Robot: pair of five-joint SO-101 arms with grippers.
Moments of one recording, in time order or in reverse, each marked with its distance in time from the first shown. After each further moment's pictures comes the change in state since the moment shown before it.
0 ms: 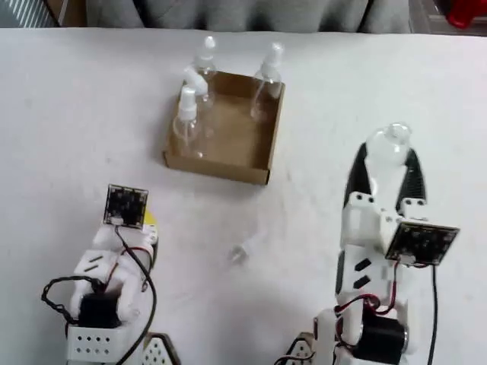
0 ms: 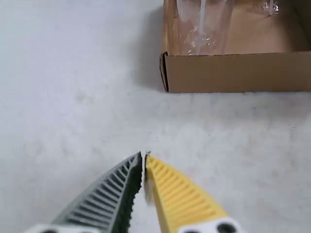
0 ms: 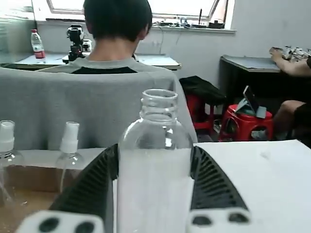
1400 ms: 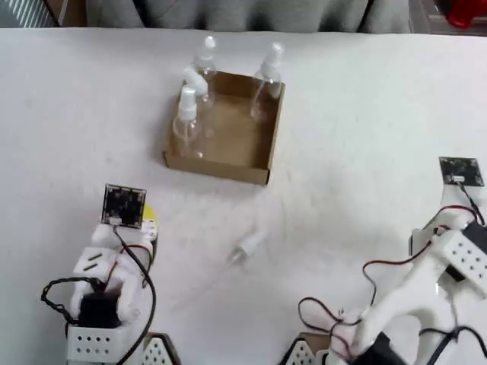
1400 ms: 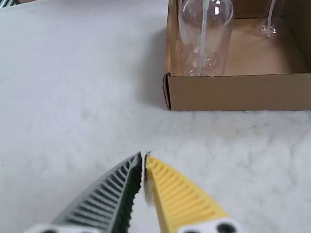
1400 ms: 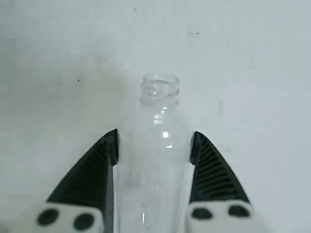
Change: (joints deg) left arm 0.0 0.0 0.0 -4.0 0.0; right arm 37.2 69.5 -26.4 27.3 36.0
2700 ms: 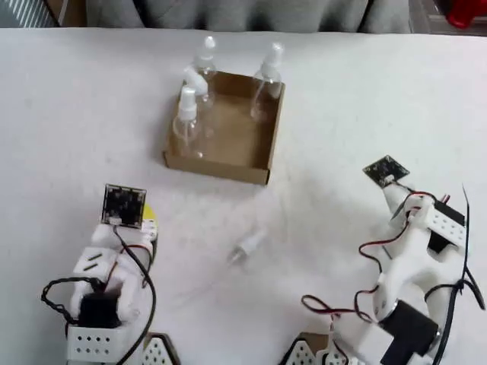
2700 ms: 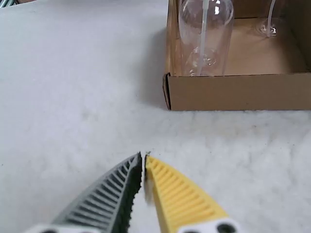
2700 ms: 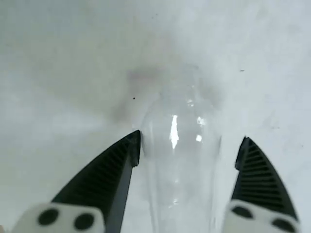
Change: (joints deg) left arm 0.0 0.0 0.0 0.0 0.1; right arm -10.5 18.3 1.5 -9.7 27.0
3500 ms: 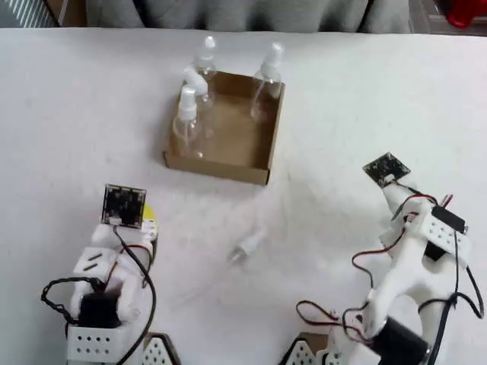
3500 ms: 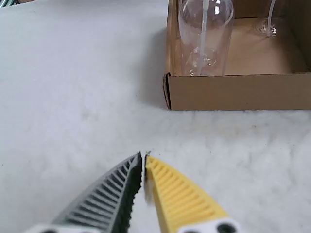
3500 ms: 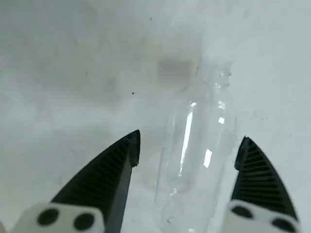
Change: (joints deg) left arm 0.0 0.0 0.0 0.0 0.0; right arm 0.1 -5.2 2.4 -0.1 -0.4
